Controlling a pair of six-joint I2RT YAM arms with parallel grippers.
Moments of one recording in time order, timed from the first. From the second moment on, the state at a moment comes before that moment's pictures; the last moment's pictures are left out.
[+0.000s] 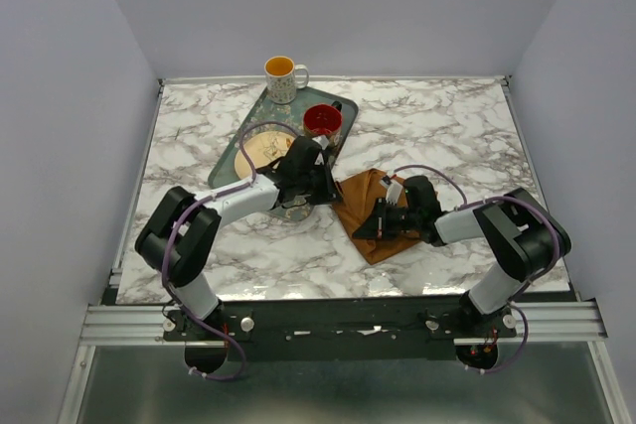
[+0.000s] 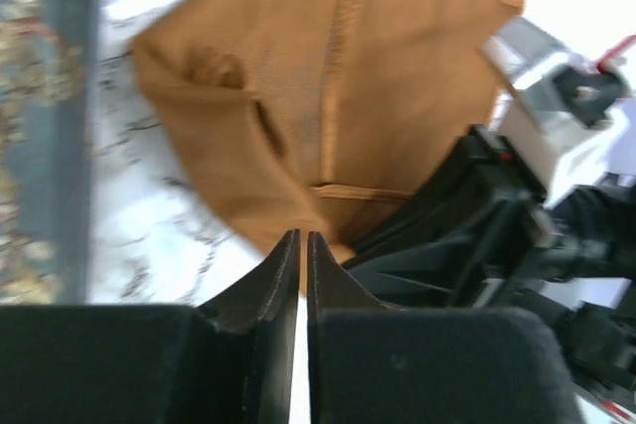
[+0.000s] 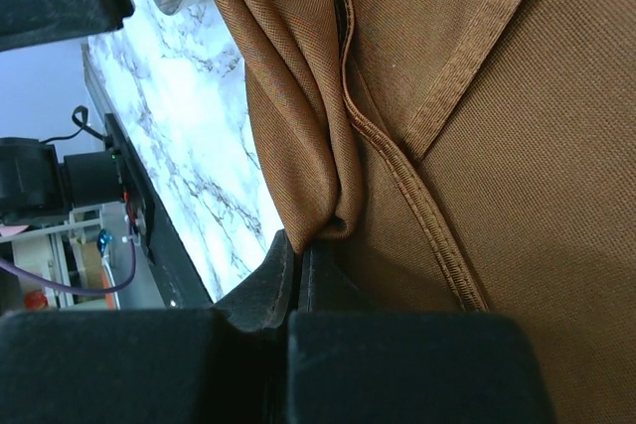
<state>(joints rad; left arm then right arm) -0.65 1.66 1.00 -0.13 0.26 -0.77 0.46 1.66 0.45 0.49 -0.70 0.63</state>
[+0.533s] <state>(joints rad) -0.65 1.78 1.03 -0.05 0.33 -0.81 0.45 1.67 0.46 0.49 -0.71 0.64</state>
